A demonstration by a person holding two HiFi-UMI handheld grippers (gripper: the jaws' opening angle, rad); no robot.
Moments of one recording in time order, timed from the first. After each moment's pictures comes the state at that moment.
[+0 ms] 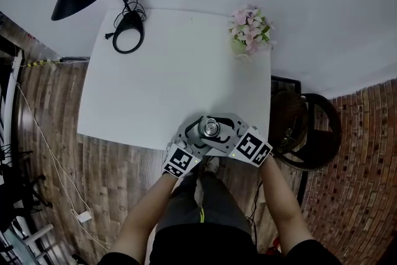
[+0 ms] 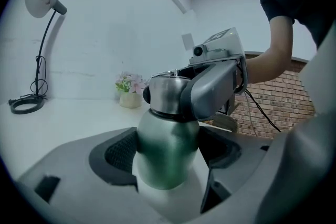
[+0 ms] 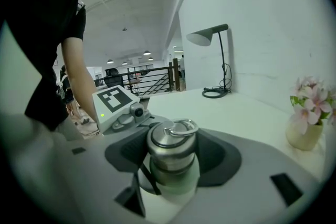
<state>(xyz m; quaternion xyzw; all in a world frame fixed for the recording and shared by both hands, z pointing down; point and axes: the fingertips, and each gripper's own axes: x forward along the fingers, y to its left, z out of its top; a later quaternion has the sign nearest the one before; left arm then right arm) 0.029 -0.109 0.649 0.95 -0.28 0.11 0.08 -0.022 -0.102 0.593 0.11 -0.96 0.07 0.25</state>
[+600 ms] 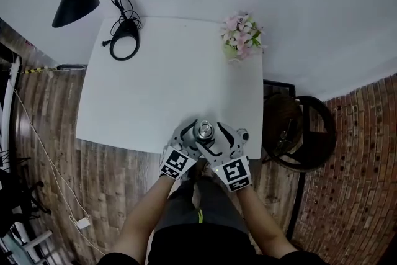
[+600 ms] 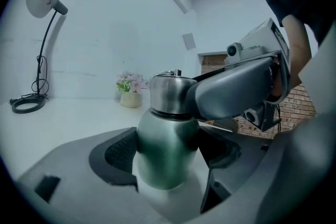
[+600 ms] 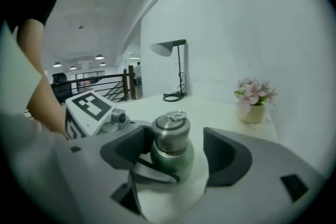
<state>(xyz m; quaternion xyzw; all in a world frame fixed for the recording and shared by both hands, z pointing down) 0.027 -0.110 0.651 0.95 -0.29 0.11 0.08 0.007 -0.101 0.587 0.39 -0.89 0.09 0.20</state>
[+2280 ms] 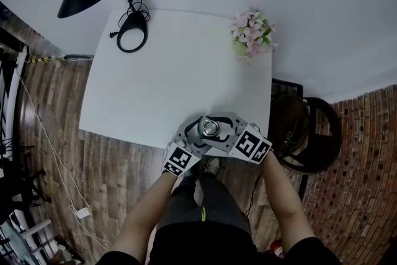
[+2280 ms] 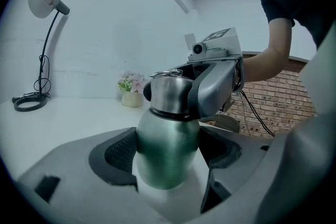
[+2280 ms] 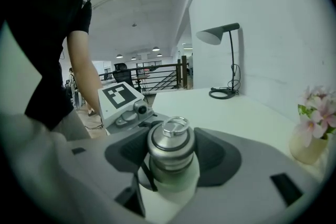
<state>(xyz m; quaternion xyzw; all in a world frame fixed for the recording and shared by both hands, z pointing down) 0.029 -0.109 0.650 0.94 -0.30 0.11 0.09 -0.020 -0.098 0.591 0.06 -0.96 0.04 0.27</state>
